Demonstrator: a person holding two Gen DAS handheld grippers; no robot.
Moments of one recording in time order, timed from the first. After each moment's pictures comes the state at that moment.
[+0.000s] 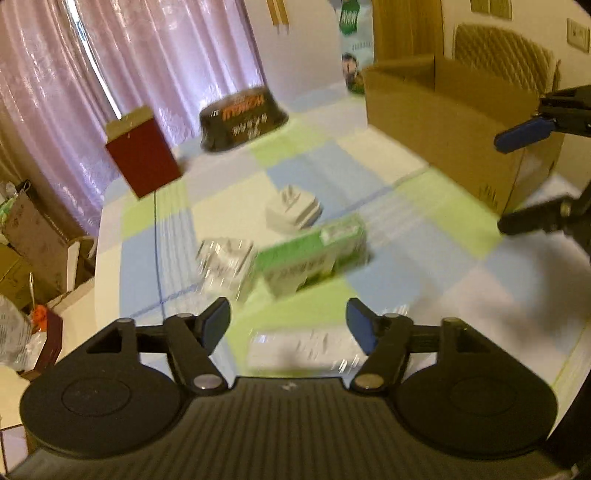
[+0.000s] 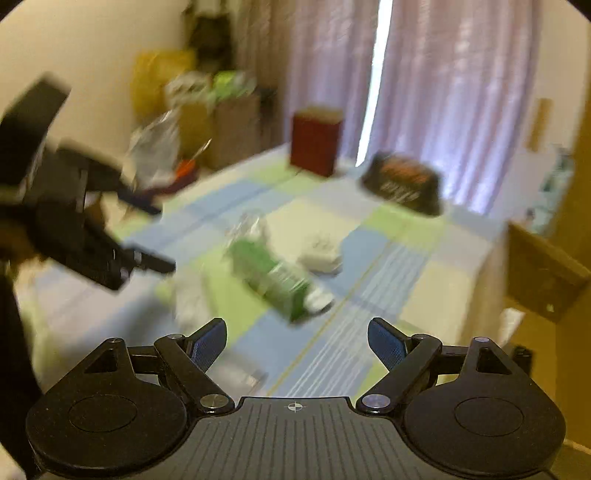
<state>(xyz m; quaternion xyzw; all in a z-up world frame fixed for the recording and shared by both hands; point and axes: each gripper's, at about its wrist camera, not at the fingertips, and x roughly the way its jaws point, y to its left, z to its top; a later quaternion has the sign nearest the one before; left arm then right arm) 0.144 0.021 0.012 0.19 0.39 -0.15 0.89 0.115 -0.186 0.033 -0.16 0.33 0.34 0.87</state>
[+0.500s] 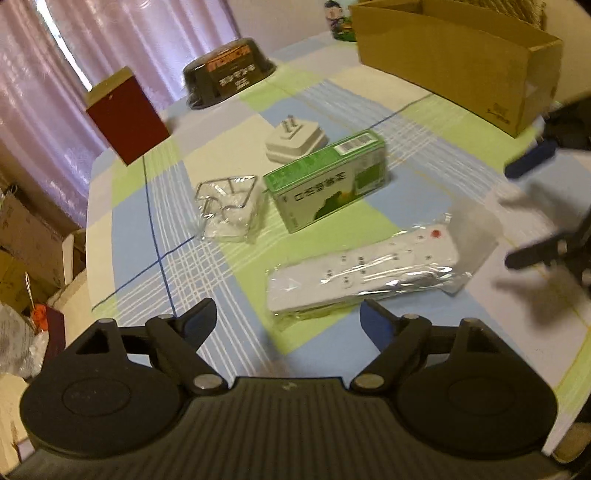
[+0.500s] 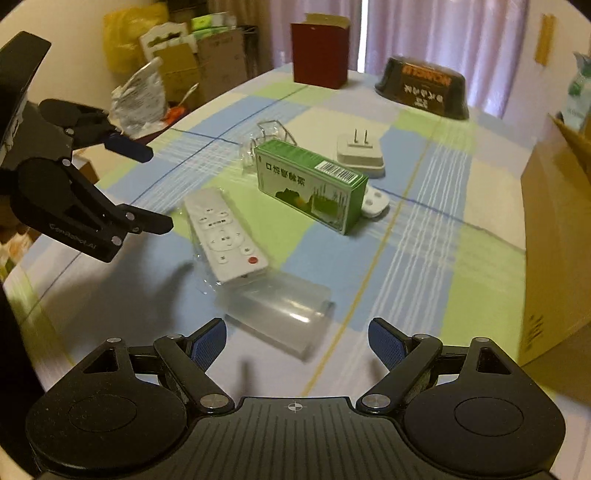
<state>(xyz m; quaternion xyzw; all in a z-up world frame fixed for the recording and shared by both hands) 0.153 0.053 -0.041 0.23 0.42 -0.17 0.86 0.104 -0.143 -0.046 -0.13 0.43 0.30 0.84</state>
